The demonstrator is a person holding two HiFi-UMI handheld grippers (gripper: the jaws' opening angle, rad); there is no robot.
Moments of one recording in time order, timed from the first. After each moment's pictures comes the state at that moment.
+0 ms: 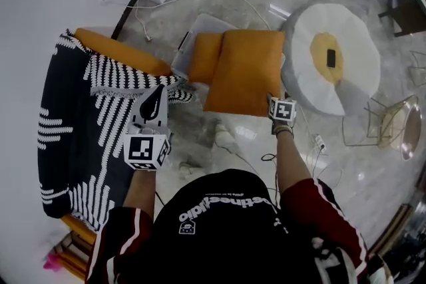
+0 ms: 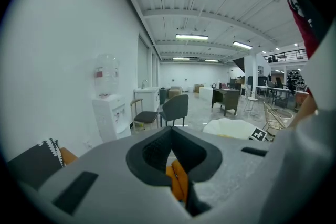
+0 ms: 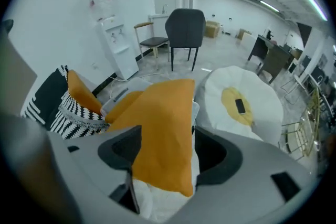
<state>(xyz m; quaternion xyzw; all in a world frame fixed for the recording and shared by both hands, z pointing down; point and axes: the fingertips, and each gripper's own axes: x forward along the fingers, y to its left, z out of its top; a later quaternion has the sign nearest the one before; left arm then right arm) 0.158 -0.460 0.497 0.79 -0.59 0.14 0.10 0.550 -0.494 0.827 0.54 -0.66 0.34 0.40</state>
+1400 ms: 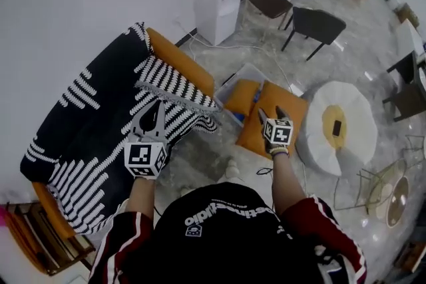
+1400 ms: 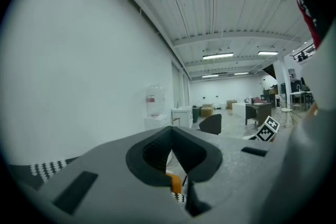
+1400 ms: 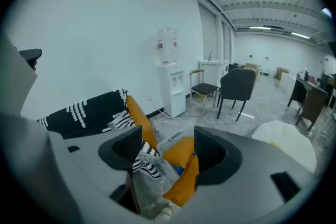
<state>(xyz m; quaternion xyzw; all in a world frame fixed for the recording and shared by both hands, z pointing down) -0.022 -0.237 0.383 0.67 -0.74 0.06 0.03 0.297 -0.450 0.613 0.43 -0.85 0.18 0.26</state>
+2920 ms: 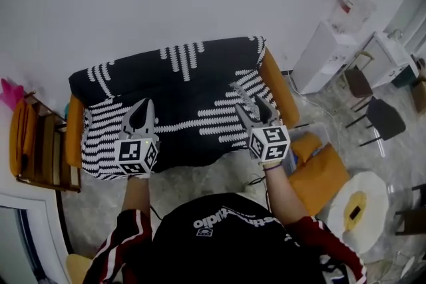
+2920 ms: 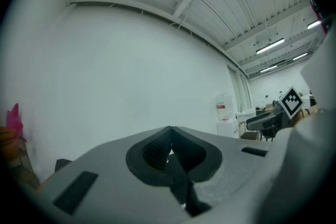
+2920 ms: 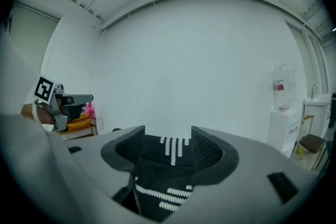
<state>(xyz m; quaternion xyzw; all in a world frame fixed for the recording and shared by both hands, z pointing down) -0.246 0.177 0.322 0.39 -0.92 0.03 -0.01 -0.134 -0.084 0.380 0.02 -1.00 0.02 0.08</state>
